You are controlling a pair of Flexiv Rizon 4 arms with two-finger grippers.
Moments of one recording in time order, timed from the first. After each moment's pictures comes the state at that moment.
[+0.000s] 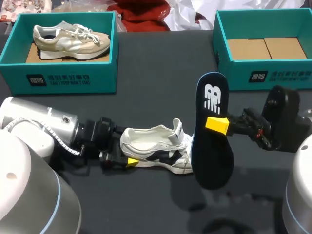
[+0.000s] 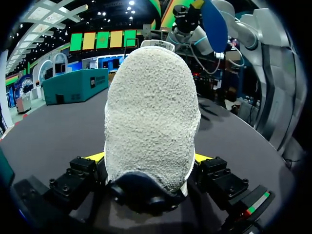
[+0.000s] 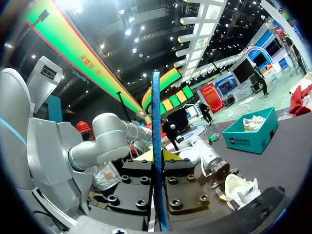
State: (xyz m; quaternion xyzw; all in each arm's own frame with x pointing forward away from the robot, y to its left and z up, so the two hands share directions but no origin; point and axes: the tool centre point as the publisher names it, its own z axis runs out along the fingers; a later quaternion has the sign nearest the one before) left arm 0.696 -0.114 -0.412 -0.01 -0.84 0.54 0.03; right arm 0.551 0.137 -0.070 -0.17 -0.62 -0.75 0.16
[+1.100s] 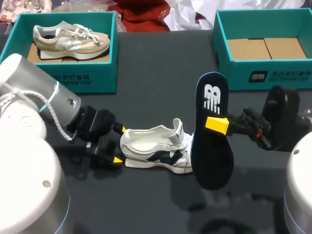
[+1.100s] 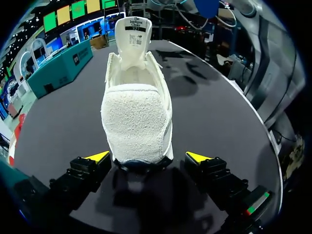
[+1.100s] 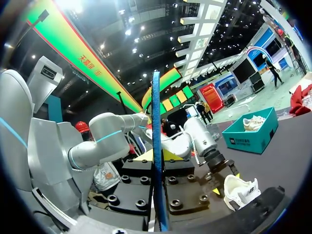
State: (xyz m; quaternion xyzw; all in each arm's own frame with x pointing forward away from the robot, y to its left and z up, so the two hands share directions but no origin) left arm 0.691 -0.066 -0.389 -0.09 -0.94 0.33 0.01; right arm 0.552 0.137 -0.071 -0.17 -0.62 -0.75 0.16
